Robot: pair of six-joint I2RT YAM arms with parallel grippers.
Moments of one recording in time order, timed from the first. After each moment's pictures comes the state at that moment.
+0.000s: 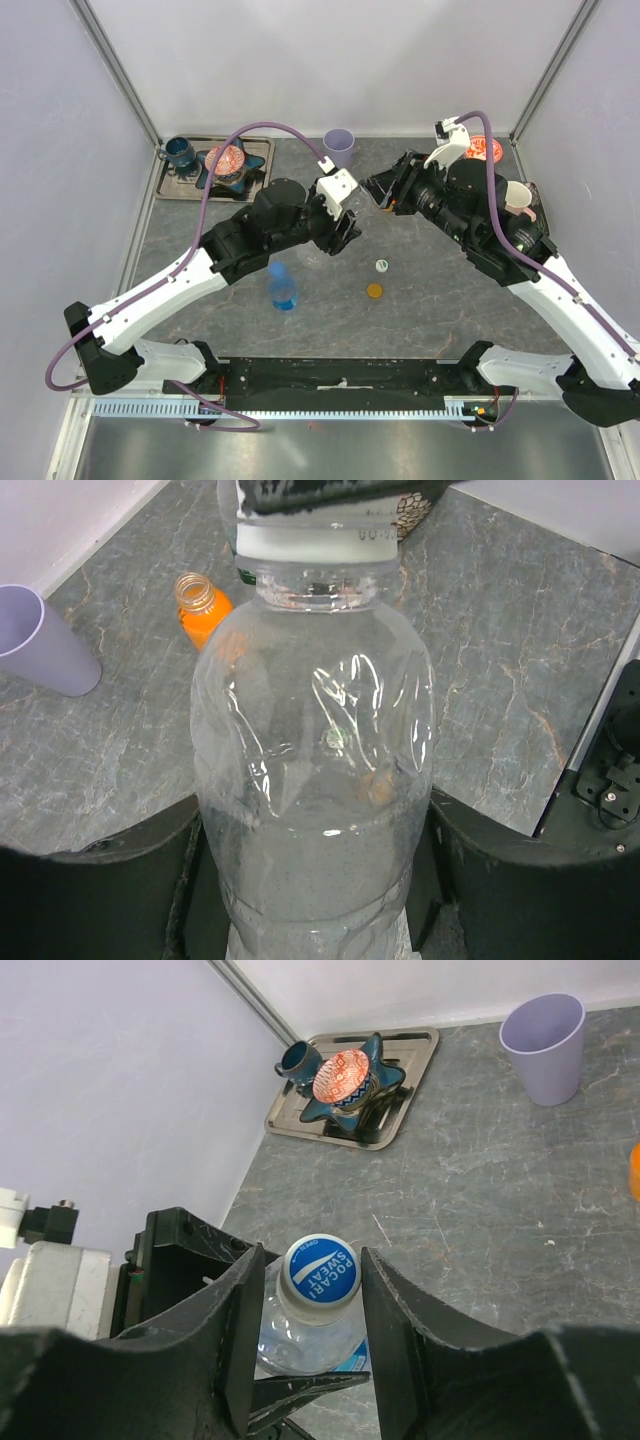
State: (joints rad) left arm -0.95 1.26 1.32 -0.38 0.03 0.05; right arm 0.76 1.10 1.46 -0.51 0.17 0.64
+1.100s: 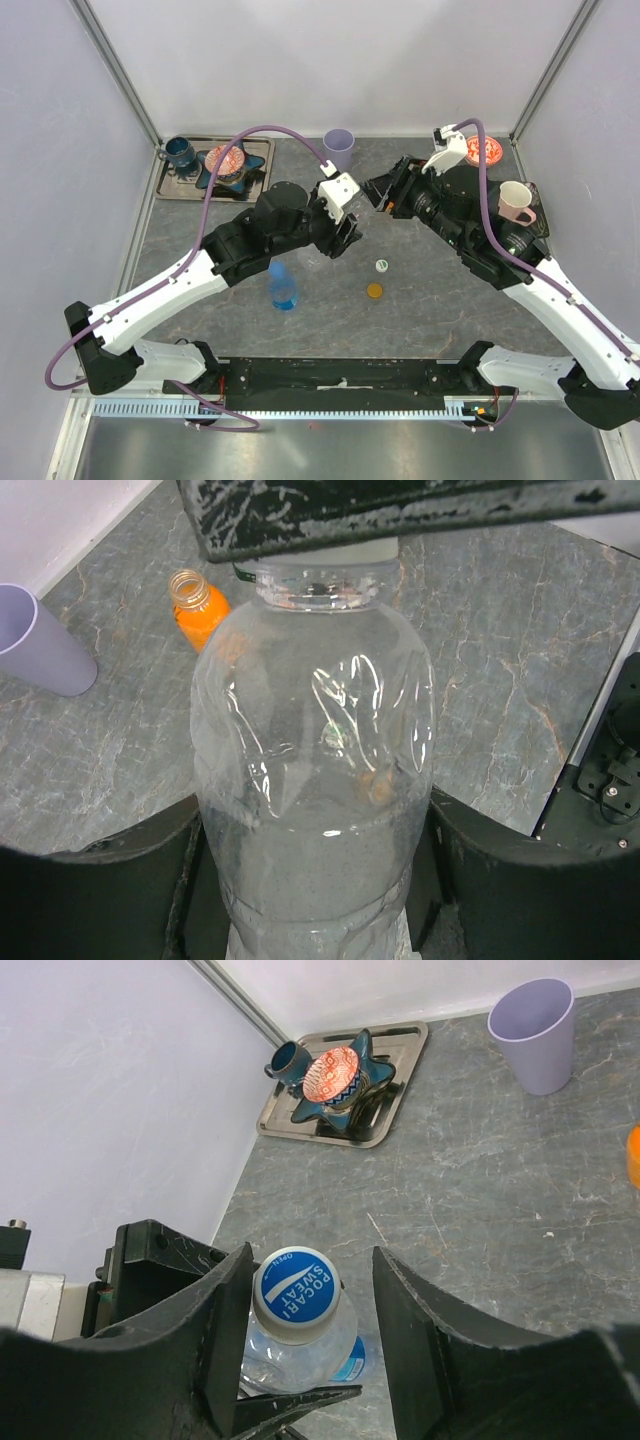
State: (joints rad) left arm -0.96 1.26 1.31 -0.38 0.02 0.06; right arm 0.76 1.09 1.38 -0.46 0.20 0.67
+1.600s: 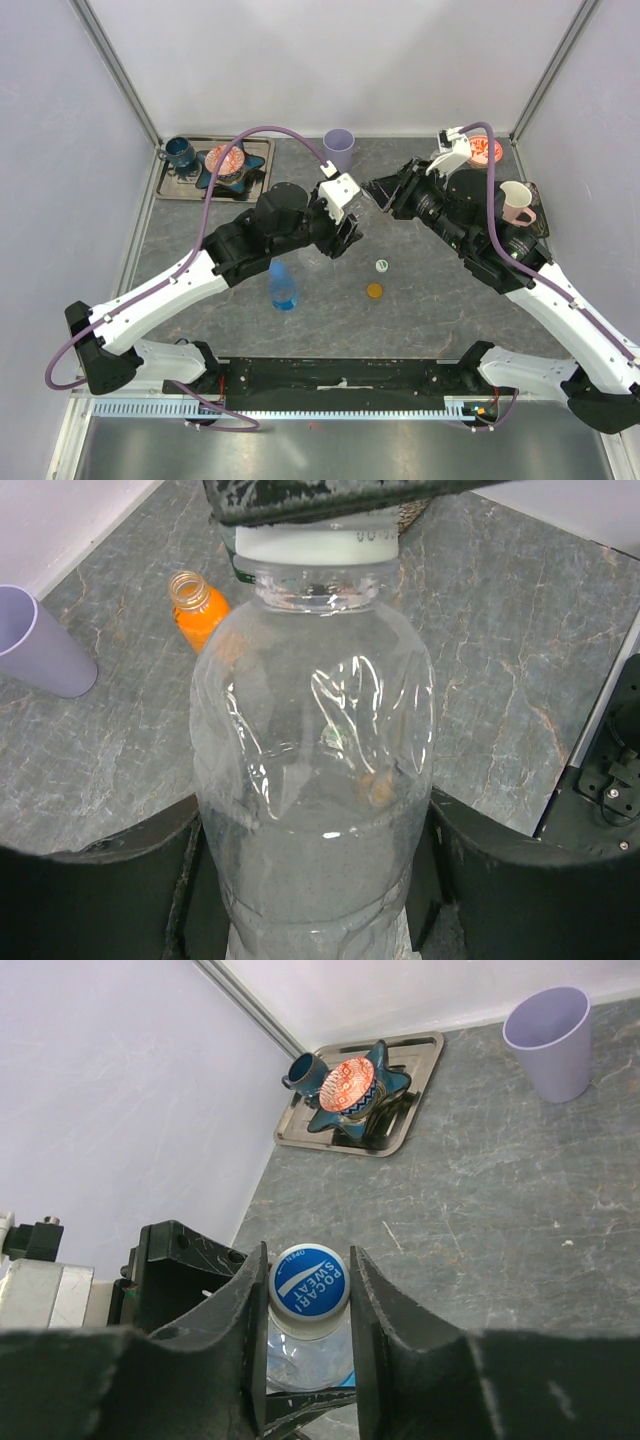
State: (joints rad) left arm -0.96 1.26 1.30 -0.36 0.02 0.06; right arm 0.76 1.06 1.35 -0.41 0.20 0.69
